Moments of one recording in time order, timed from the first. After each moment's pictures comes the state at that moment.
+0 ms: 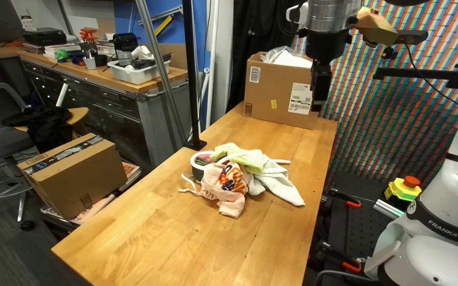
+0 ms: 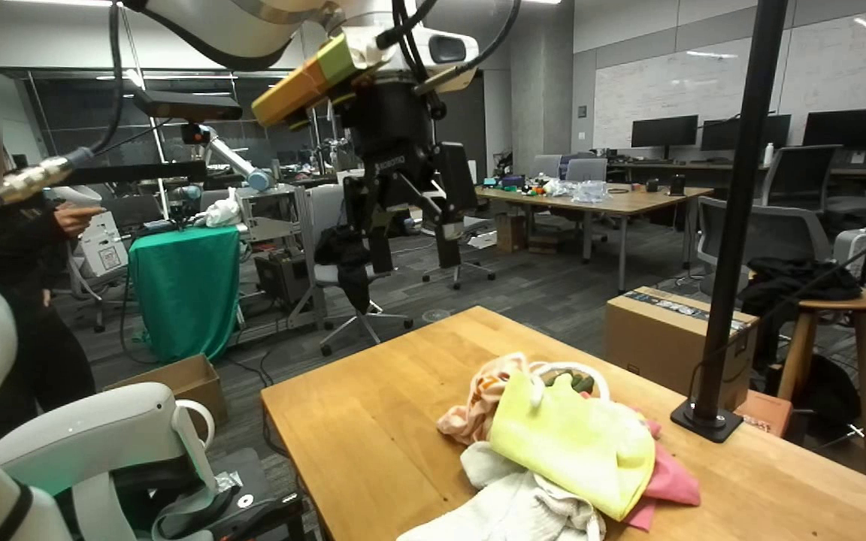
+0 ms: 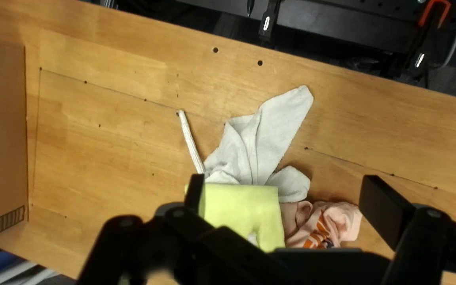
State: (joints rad) arm 0.04 -0.61 0.09 -2.52 -0.22 1.84 -0.11
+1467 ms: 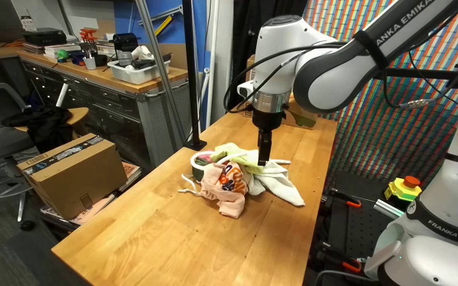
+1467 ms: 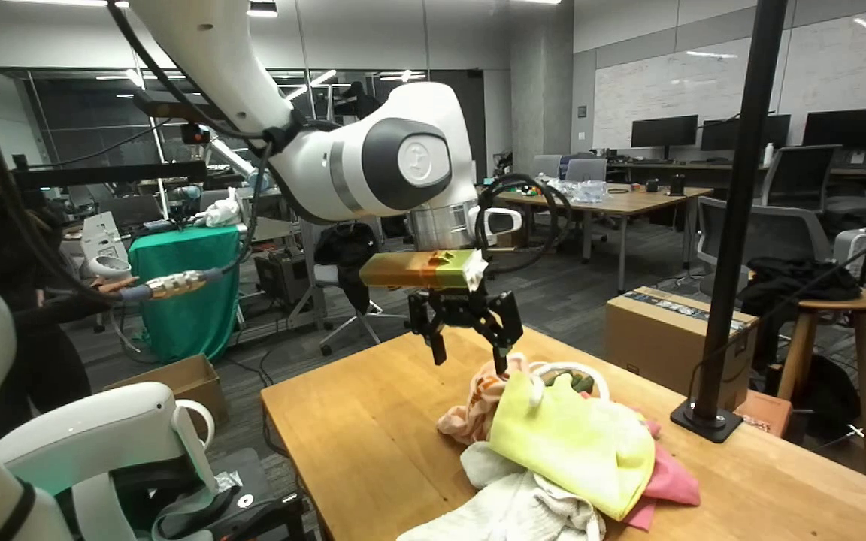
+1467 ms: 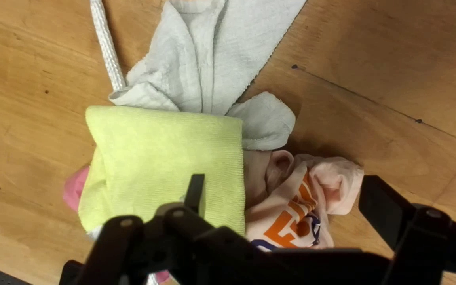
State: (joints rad) arm 0.06 -0.12 0.09 -2.57 -0.22 2.48 -0.11
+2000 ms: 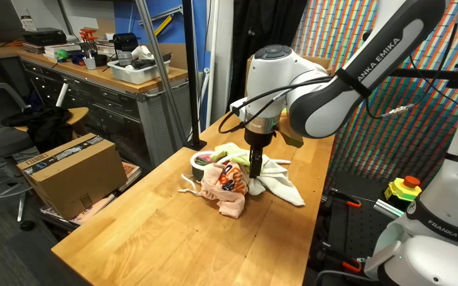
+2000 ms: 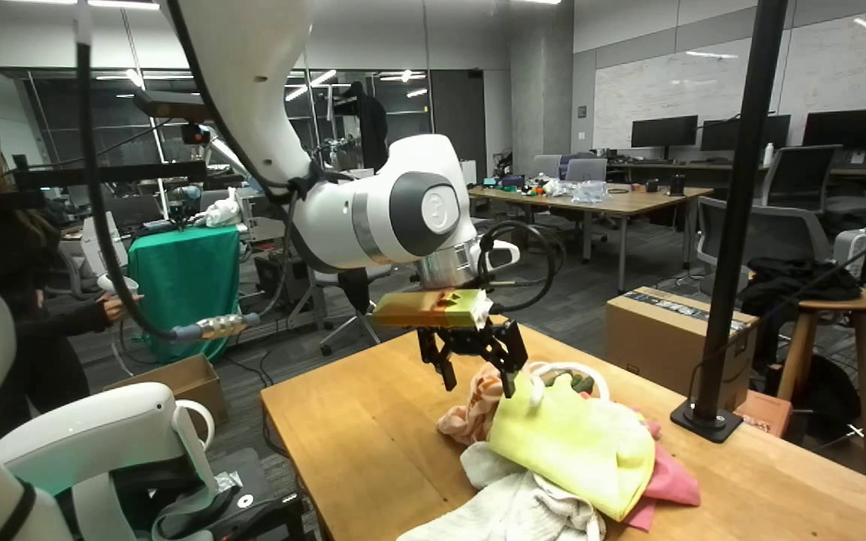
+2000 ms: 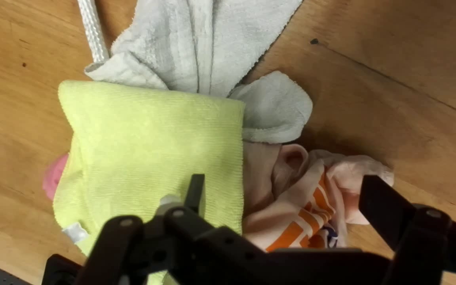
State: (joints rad) arm 0.06 0.03 0.09 -2.55 -0.41 2.65 0.04
